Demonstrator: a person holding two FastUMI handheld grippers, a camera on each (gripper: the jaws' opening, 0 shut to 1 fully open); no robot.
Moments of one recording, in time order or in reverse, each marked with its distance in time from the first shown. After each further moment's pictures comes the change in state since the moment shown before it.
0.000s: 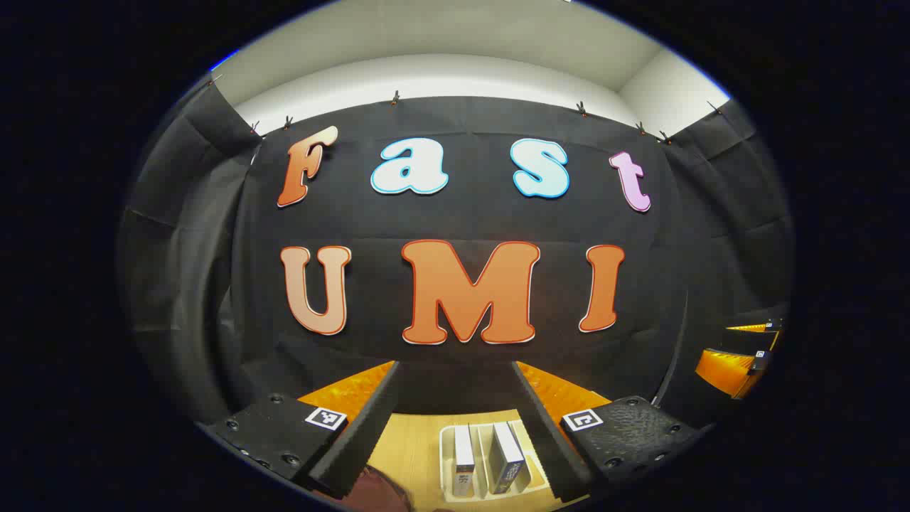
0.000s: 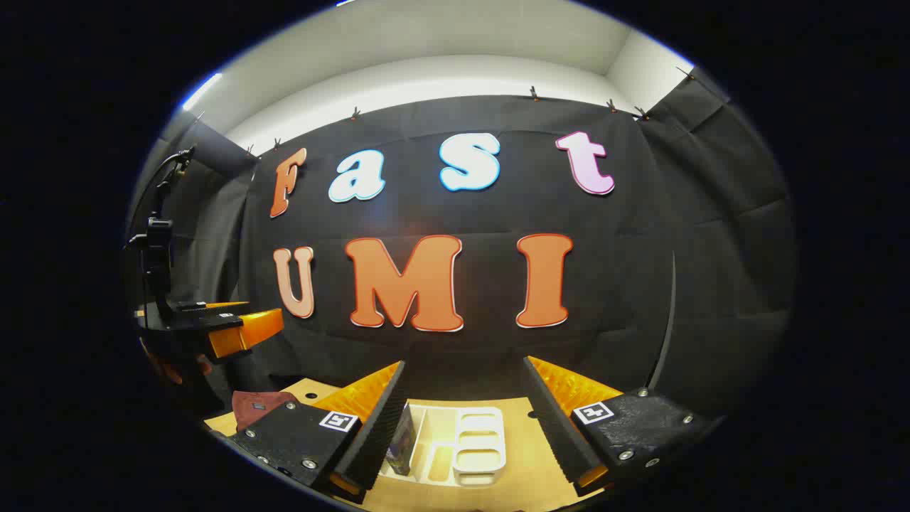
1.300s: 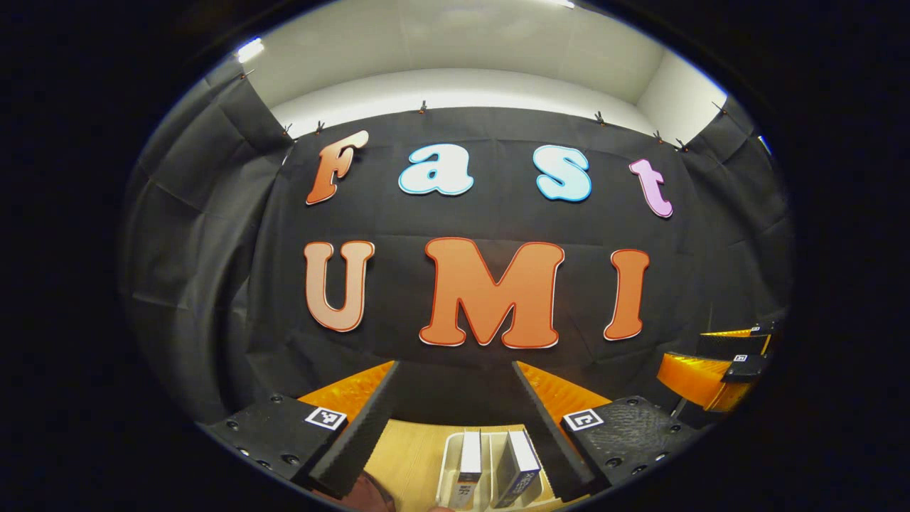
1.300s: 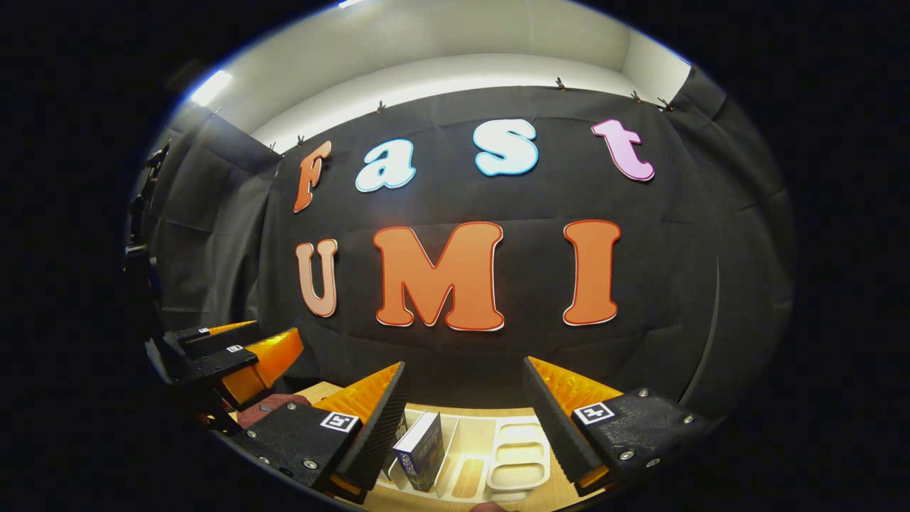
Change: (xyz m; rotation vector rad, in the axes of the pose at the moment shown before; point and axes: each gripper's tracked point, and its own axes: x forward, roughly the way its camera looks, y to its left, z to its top) left arm 0.022 0.010 -0.048 -0.033 -0.116 0.108; right arm 0.063 0.046 -0.031 -0.019 -0.047 0.107
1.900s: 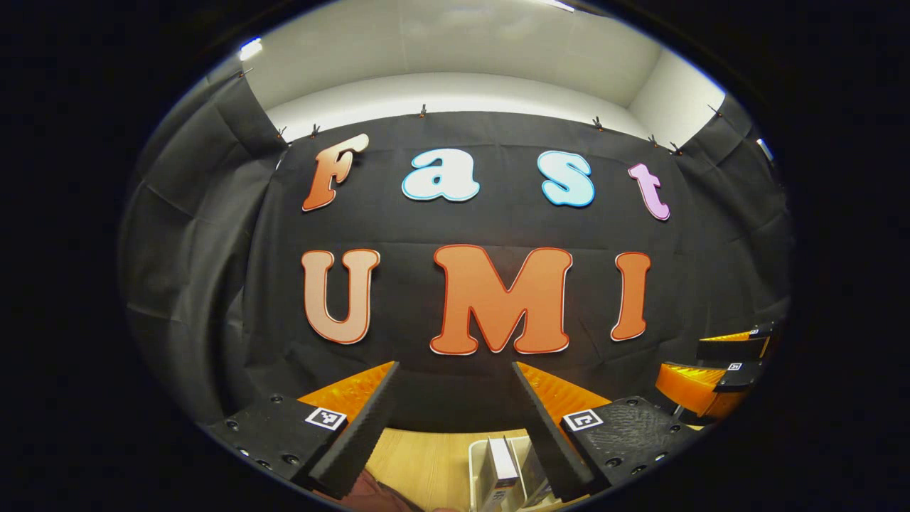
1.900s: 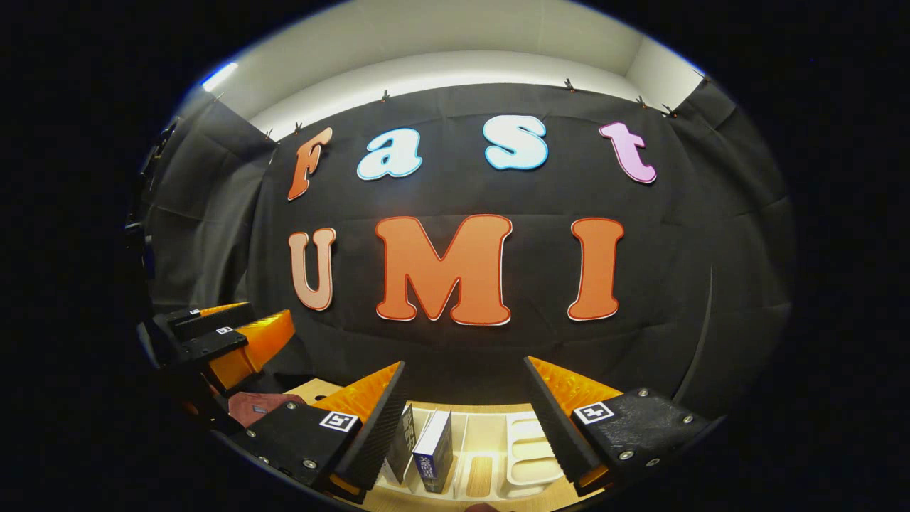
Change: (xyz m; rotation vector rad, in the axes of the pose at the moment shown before) left arm 0.013 0.051 0.006 0.017 -0.020 -0.031; right arm 0.011 0.036 -0.007 -0.011 0.026 -0.061
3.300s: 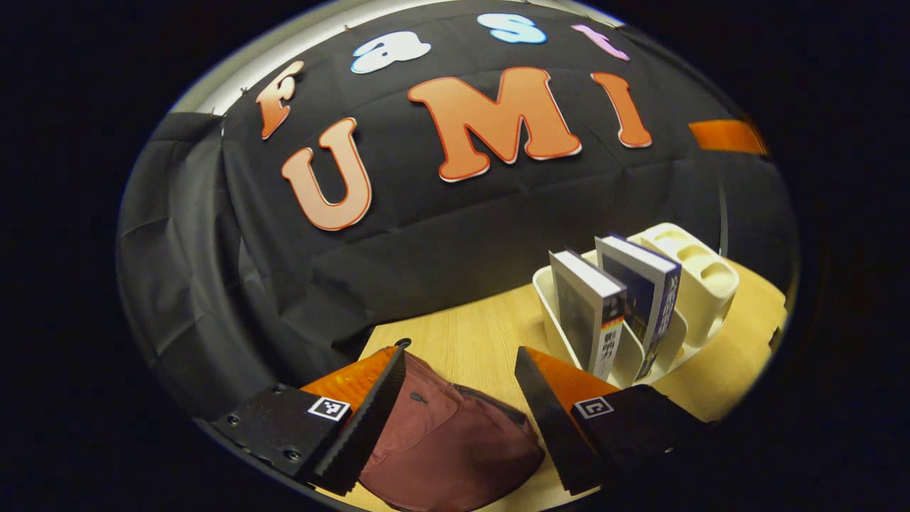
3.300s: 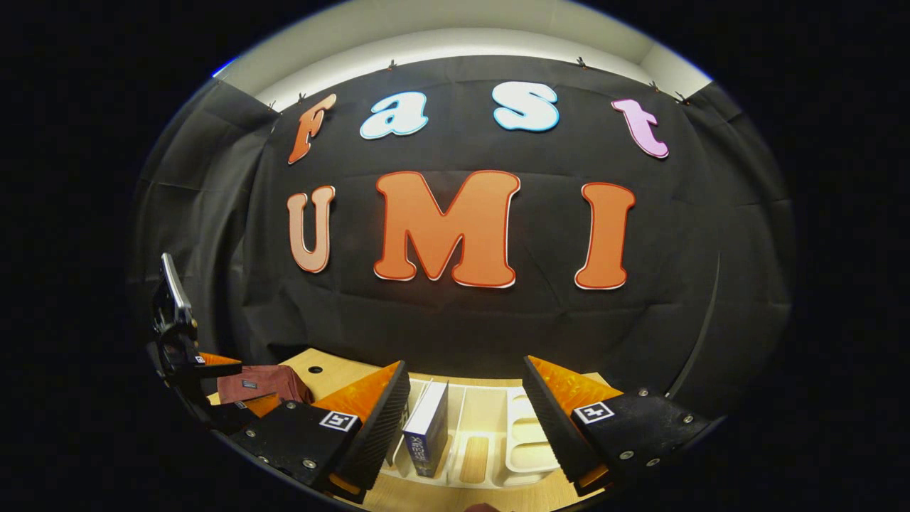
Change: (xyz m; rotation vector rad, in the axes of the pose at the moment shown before) left arm -0.056 0.075 -0.239 0.408 0.600 -0.010; right arm 0.014 -0.010 -0.059 -0.043 0.145 -0.003
